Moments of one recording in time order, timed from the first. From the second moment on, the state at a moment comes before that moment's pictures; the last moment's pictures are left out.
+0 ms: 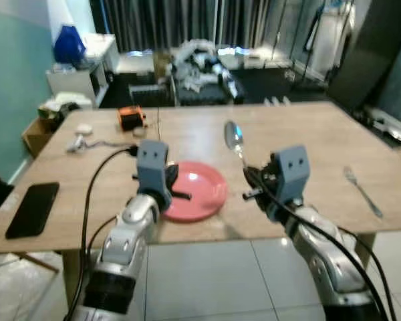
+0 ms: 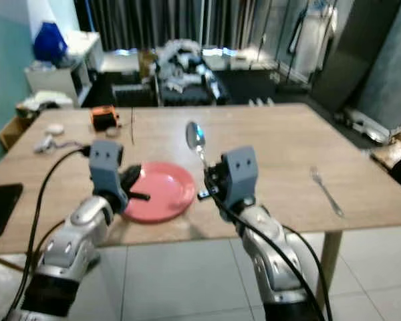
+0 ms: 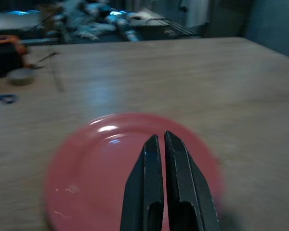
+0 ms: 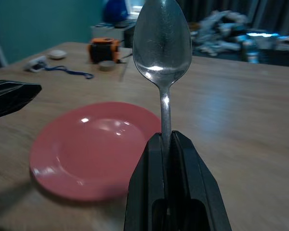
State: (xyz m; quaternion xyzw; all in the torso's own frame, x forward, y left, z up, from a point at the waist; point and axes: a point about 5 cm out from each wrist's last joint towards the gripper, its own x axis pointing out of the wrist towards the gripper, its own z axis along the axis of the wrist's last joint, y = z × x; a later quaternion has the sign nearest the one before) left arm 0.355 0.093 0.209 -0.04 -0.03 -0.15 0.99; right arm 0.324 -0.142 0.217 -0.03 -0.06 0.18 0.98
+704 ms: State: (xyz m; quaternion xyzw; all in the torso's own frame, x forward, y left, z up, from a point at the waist) left arm 0.355 0.088 0.213 -0.03 -0.04 -0.16 0.99; right arm 0.324 -0.147 0.216 -0.02 -0.06 0.16 0.98
